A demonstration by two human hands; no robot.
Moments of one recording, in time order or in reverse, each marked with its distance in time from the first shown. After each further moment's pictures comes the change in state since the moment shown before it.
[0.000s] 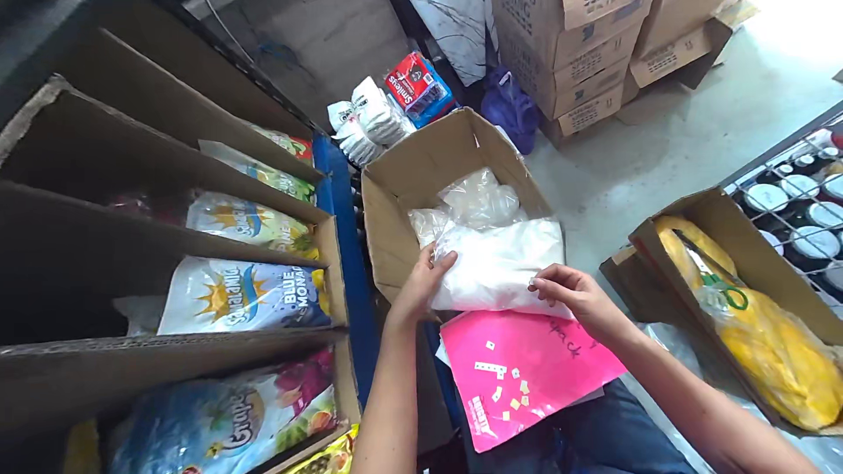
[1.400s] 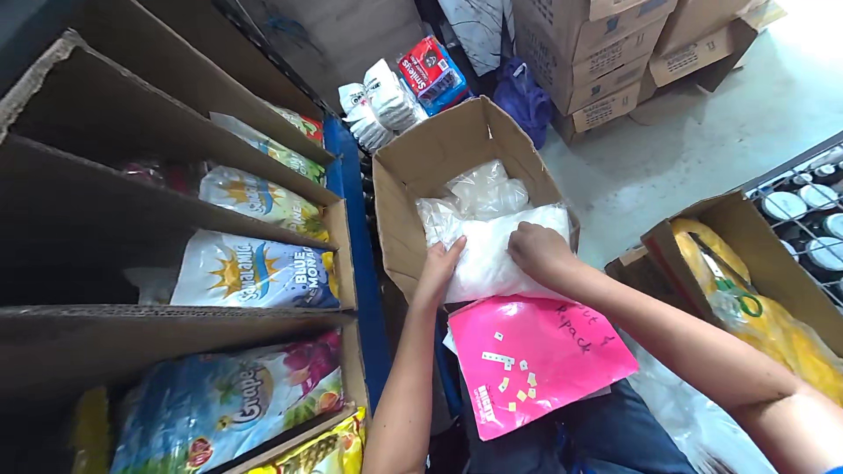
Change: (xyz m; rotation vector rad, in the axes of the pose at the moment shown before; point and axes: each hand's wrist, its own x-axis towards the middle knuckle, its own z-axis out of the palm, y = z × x) left_hand 0.021 -0.016 0.009 -0.028 0.193 -0.061; right_hand 0.085 -0.035 0.048 -1.278 -0.259 0.021
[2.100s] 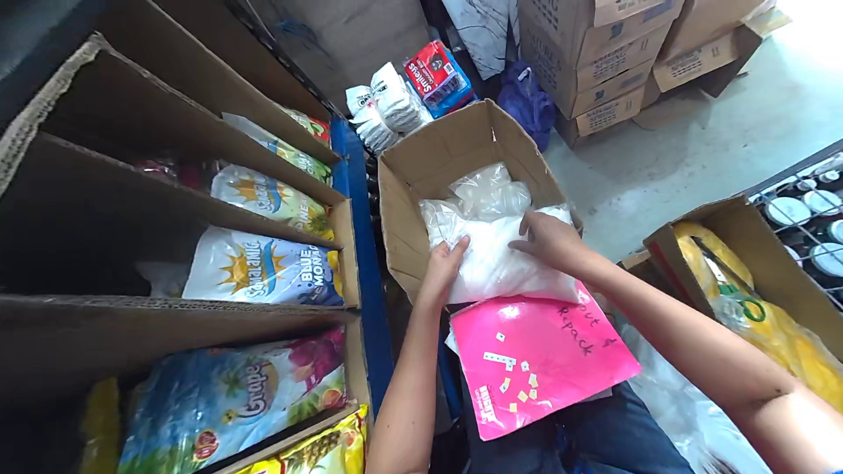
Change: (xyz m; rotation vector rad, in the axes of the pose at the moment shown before) left_hand -0.005 0.005 0.003 -0.011 0.030 0.025; right_hand 0.010 0.015 -0.017 0.159 0.017 0.111
